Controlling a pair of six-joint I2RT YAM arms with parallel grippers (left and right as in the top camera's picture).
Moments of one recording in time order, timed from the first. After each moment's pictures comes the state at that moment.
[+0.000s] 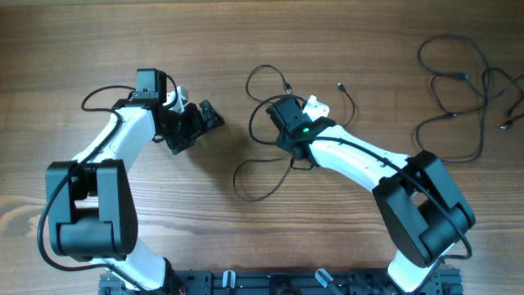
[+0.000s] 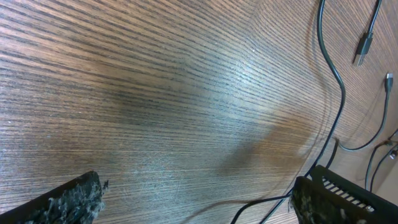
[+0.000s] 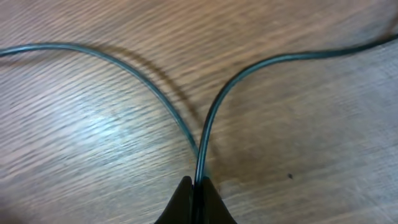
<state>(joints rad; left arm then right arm) 0.00 1.80 1.08 -0.59 0.51 -0.45 0.63 1.88 1.10 -0.46 0.24 0.99</state>
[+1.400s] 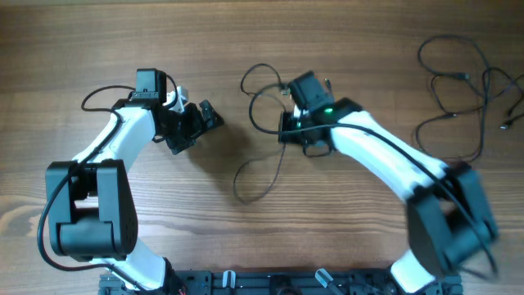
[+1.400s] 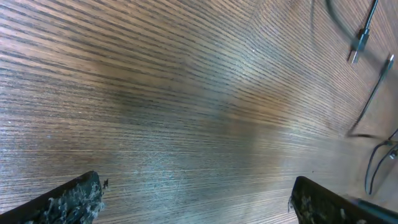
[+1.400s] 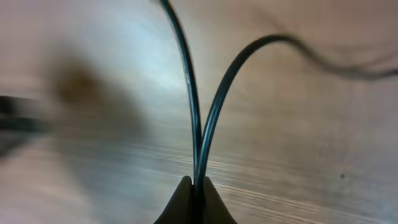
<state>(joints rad) 0.00 1.80 1.08 -0.59 0.51 -0.45 0.52 1.74 1.21 -0.57 -0.17 0.59</state>
